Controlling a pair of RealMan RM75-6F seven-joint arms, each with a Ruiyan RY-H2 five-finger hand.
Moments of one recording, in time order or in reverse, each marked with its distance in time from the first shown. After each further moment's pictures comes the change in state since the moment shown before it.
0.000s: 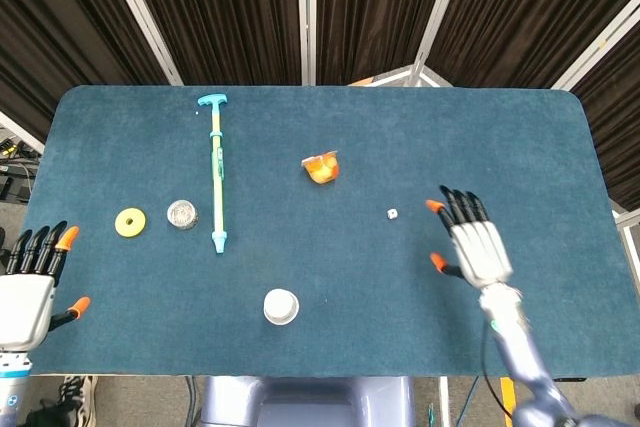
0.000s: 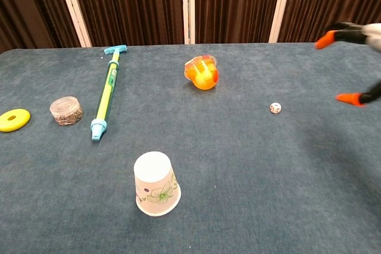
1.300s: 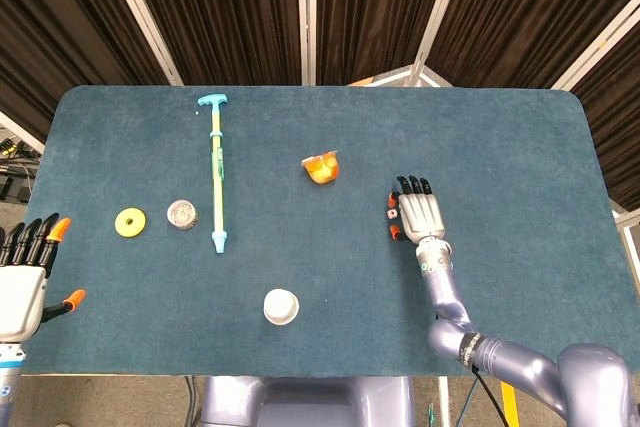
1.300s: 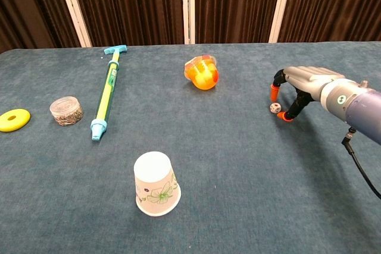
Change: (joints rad) left arm -0.022 0.022 -0.020 0.005 -0.040 -0.016 -0.060; right arm 0.332 -0.384 0.069 0.555 0.431 -0.240 -0.130
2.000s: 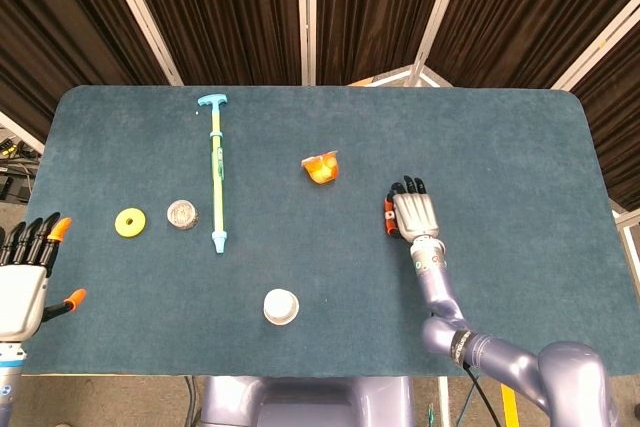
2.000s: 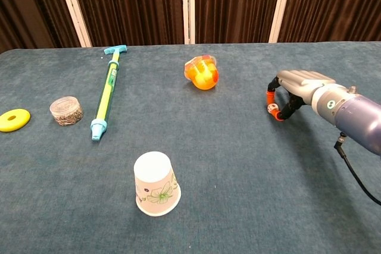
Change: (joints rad) left arm -0.005 0.002 0.002 -0.003 0.000 -0.003 0.001; right arm 0.029 -0.065 -0.013 0.116 -0.041 -0.013 0.074
